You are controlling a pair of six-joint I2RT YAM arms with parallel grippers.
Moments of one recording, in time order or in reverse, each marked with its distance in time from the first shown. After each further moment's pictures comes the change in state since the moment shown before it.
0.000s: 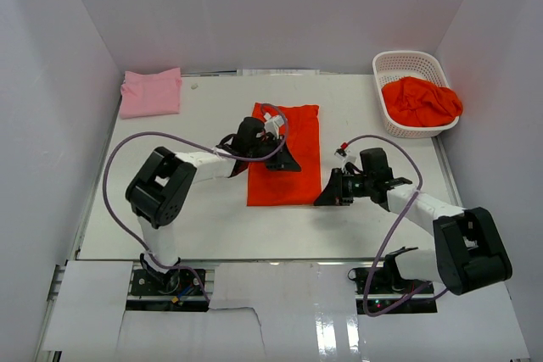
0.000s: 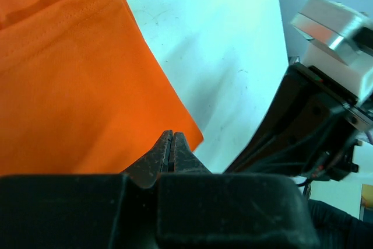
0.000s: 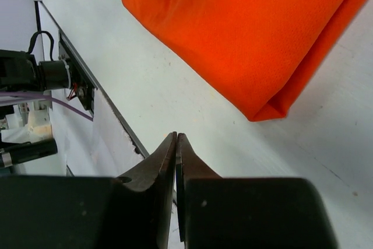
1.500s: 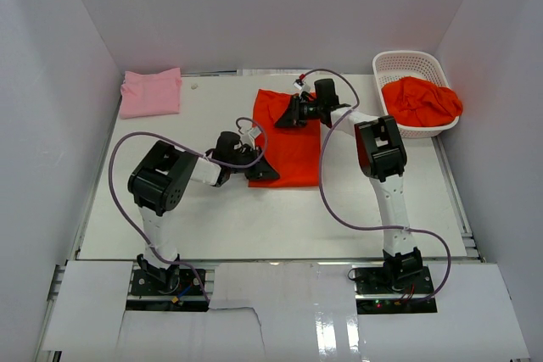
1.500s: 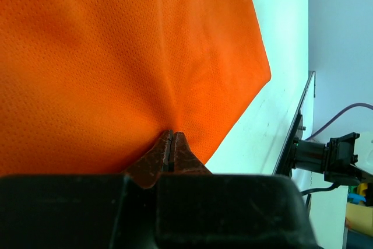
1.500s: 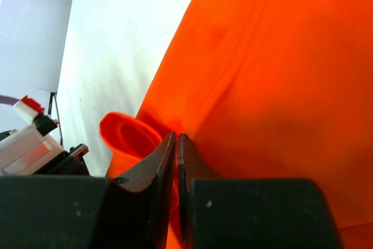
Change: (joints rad) left arm 0.151 0.141 -0.181 0.259 0.068 0.006; right arm 0.026 1.189 1.282 0.166 -0.114 0.089
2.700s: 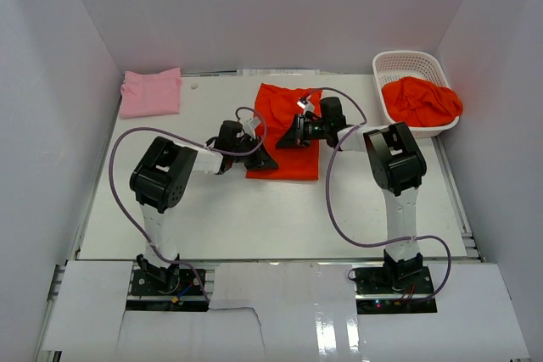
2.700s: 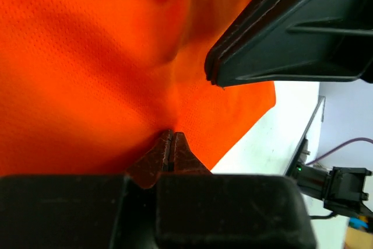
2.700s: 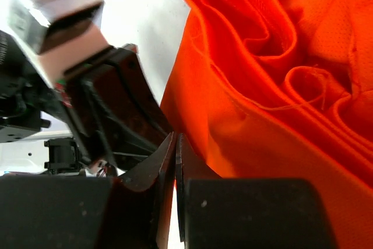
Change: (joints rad) left arm 0.020 0.005 0.143 -0.180 -0.062 0.003; right arm 0.035 -0.288 -0.491 0.241 -0.031 0.163
